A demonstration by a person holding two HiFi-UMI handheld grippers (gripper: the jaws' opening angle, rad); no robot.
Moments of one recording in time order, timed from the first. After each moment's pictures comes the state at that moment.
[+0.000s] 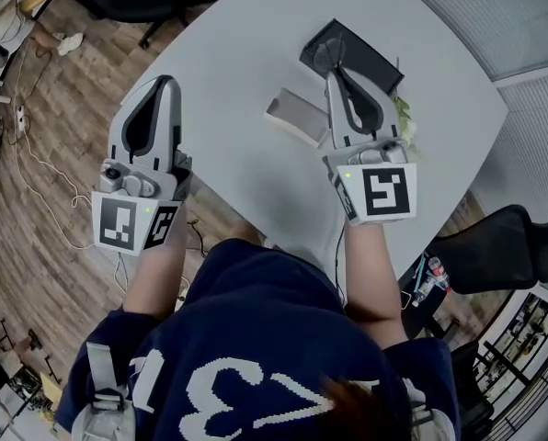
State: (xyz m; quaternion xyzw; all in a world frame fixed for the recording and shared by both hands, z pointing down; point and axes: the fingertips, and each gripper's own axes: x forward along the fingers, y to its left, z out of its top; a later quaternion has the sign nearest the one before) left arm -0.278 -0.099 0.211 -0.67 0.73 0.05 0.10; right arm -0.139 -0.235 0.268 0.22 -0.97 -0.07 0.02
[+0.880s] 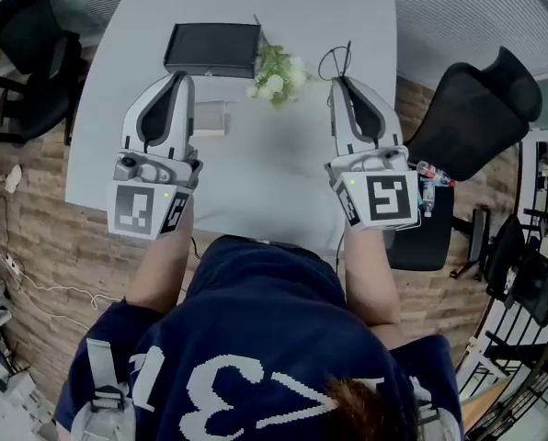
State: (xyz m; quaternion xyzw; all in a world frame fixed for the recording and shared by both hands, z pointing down) left arm -0.074 -0.208 0.223 -0.84 0.53 0.06 0.09; right arm 0.117 -0.232 0.261 0.49 -0.87 -0.06 0.04
